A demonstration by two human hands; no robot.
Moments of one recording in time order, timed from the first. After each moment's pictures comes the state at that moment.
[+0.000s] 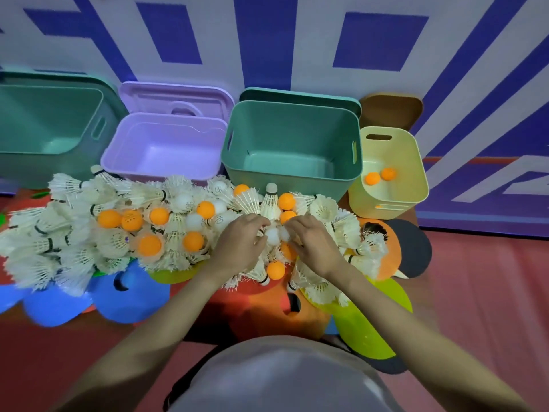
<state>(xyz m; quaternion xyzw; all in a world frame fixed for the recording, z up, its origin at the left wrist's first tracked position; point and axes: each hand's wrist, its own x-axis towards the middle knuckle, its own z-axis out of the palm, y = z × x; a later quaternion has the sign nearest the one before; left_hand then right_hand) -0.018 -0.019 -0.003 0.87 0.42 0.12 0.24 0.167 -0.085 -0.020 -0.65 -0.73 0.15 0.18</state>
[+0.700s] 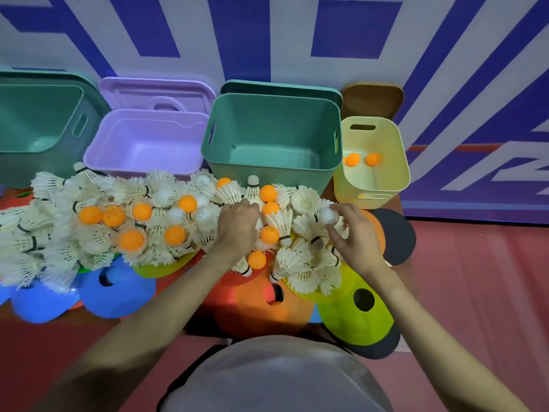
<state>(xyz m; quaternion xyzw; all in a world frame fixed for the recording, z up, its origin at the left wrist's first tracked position) 0.032 -0.019 -0.003 0.87 0.49 -0.03 0.06 0.246 -0.142 -0.007 -0.73 -0.59 0.13 0.32</state>
